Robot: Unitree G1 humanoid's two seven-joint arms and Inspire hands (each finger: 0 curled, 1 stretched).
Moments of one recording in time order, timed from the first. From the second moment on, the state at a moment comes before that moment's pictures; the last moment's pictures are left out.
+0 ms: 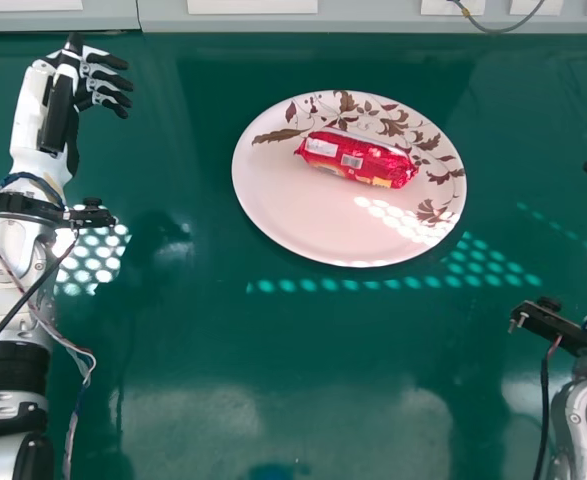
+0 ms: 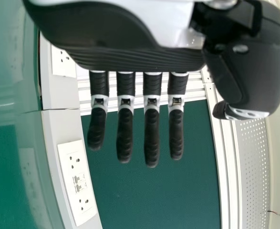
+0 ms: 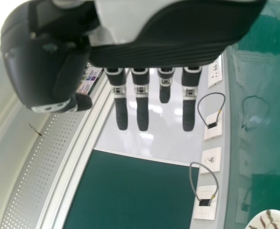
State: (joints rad) left arm -0.56 0.40 0.22 0.56 -0.13 -0.47 -0.18; right arm 0.05 -0.07 -0.33 -0.53 -0.10 0.09 -0.17
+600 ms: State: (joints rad) left arm -0.58 0.40 0.23 0.59 -0.14 -0.48 -0.18; right arm 0.02 -0.07 -0.32 -0.48 -0.11 0.05 -0.21
